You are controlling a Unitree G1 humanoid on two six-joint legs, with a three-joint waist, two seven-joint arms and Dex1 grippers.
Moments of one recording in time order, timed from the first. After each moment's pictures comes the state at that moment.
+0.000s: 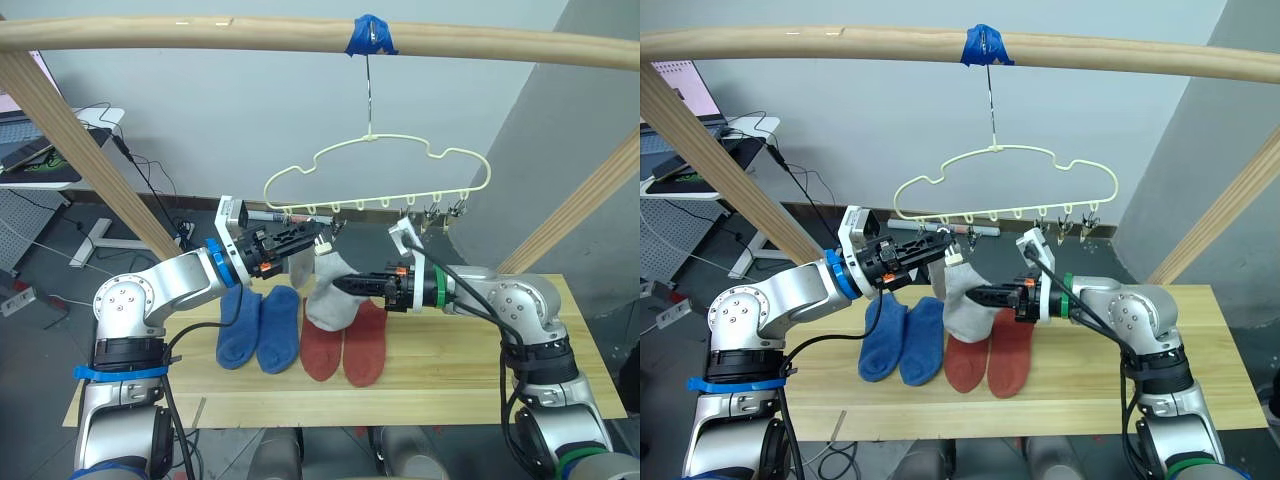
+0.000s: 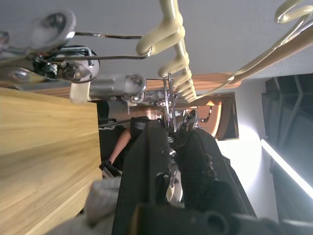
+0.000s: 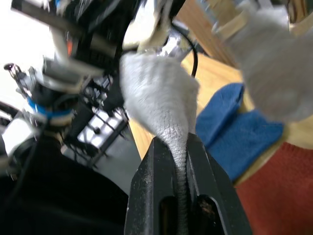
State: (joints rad) left arm -0.52 0.52 0.20 0.11 -1.86 1.16 0.03; right arm -0.53 -0.37 0.11 -0.19 0.83 1.13 0.69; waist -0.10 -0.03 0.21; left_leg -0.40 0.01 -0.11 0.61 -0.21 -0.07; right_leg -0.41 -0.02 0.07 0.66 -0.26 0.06
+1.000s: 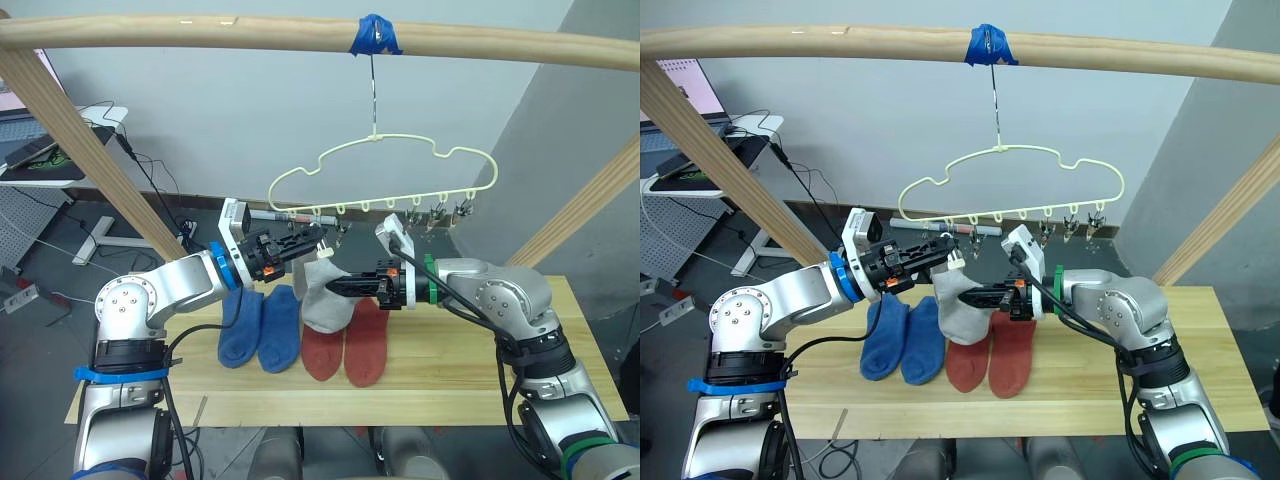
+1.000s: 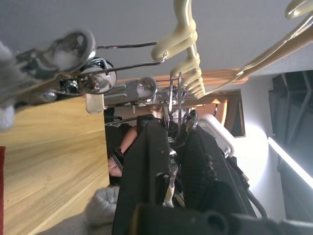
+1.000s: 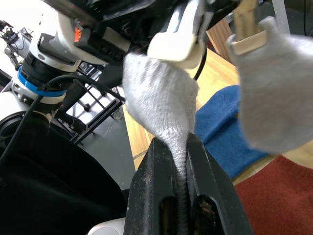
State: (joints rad) left arm -0.51 0.52 0.18 0.08 -1.84 1.17 0.01; right arm -0.61 -0.38 0.17 -0.15 0.75 1.08 0.76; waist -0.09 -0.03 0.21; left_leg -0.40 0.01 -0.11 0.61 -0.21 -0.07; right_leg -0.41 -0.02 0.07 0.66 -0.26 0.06
